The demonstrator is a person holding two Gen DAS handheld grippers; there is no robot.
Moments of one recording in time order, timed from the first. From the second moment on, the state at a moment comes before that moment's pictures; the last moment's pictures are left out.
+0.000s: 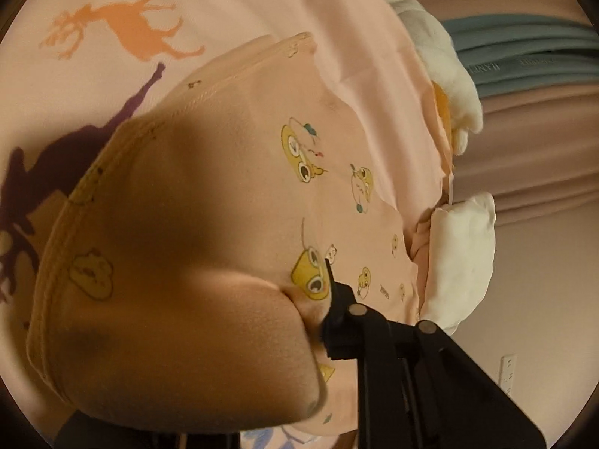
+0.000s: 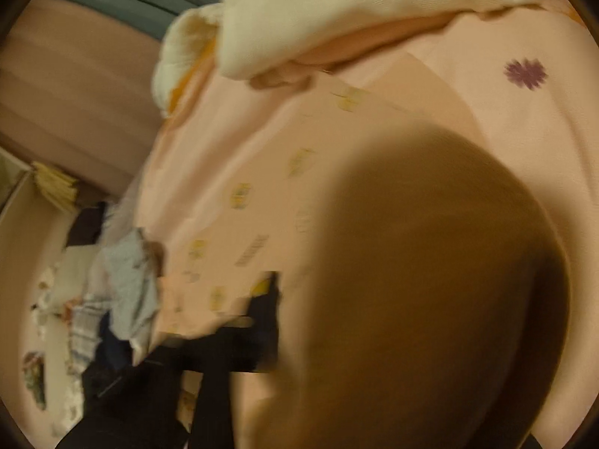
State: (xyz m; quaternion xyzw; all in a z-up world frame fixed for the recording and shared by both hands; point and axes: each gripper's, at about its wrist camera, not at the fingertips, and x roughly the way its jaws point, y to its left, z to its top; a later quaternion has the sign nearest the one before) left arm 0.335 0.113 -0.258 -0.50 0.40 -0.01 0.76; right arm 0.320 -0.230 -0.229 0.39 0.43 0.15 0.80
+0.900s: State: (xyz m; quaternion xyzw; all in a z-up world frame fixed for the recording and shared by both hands) left arm 0.099 0.072 -0.228 -0.33 0.46 0.02 0.83; right arm 0.125 -0.246 -0.206 0.29 0.47 0.18 0.81
